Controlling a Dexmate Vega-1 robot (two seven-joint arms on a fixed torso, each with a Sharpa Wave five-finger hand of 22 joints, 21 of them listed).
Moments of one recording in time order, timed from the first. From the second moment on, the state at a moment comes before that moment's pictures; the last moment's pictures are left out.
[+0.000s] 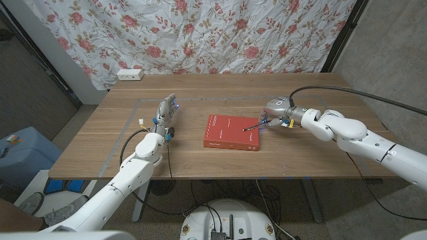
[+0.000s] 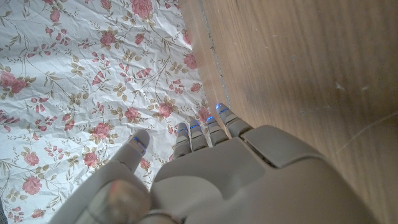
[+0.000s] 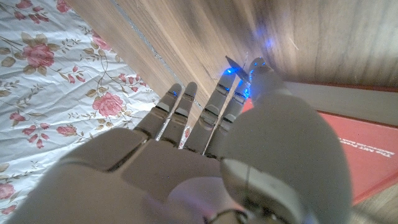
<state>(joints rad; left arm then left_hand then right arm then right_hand) 1.01 0.52 0.35 -1.54 -0.55 -0.20 0.29 0.02 0.08 0.72 0.11 0.19 0.10 -0.06 0.18 0.17 0.07 -0.09 0.20 0.17 0.03 -0.03 0.18 0.16 0.11 -0.04 0.19 0.16 -0.76 -1.00 -0.65 -1.79 -0.94 0.09 0.10 1.10 -0.02 0.35 -0.16 0.19 0.93 -0.22 0.44 0.21 1.04 -0.22 0.20 0.19 0.48 -0.05 0.30 0.22 0.44 -0.05 0.19 0.16</state>
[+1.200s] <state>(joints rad) 1.01 0.51 0.35 -1.53 -0.55 -0.20 0.30 0.02 0.08 0.71 0.11 0.19 0.10 -0.06 0.18 0.17 0.07 -0.09 0.19 0.17 0.03 -0.03 0.18 0.16 0.11 -0.04 0.19 0.16 -0.75 -1.01 -0.65 -1.78 -0.96 0.12 0.05 1.06 0.04 0.28 -0.13 0.19 1.03 -0.22 0.48 0.22 1.12 -0.22 0.20 0.19 0.53 -0.05 0.34 0.24 0.45 -0.04 0.19 0.17</state>
